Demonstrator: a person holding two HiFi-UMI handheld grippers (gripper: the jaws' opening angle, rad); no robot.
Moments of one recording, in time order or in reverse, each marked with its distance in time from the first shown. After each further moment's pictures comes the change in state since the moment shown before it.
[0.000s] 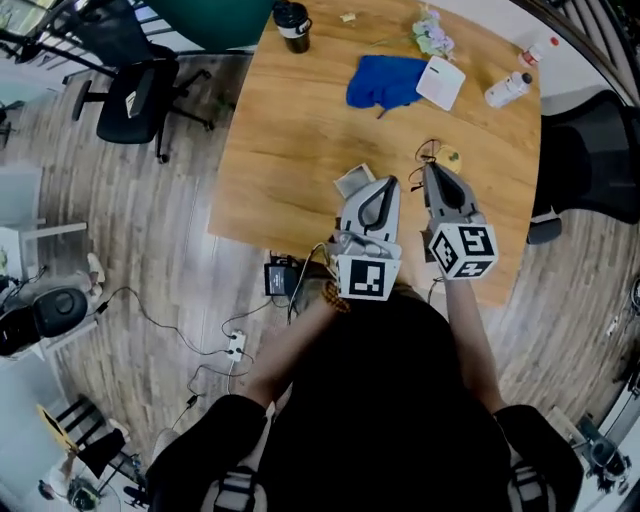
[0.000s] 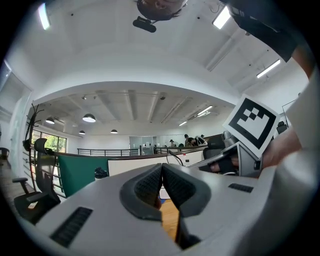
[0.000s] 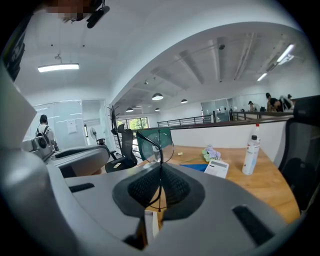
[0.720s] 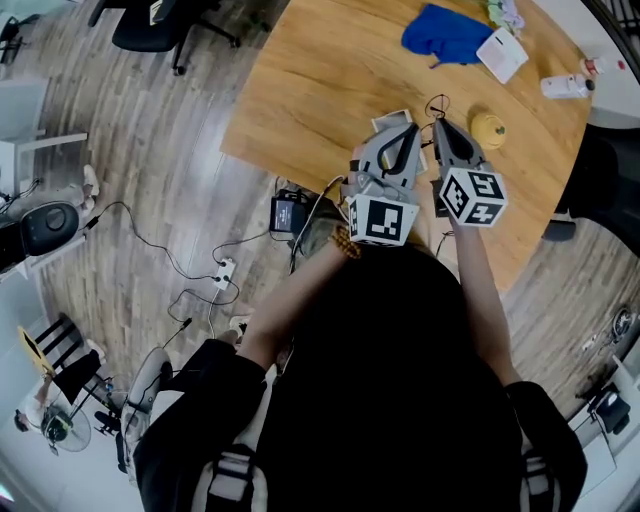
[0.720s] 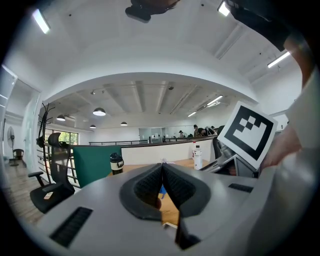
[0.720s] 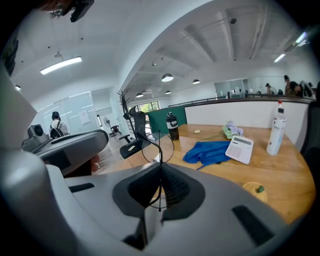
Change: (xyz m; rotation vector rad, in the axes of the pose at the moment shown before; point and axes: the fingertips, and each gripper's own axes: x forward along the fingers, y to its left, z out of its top) left arm -0.026 0.045 -0.056 0.000 0.070 0.124; right arm 0.063 0.048 -0.081 0.005 0.198 0.156
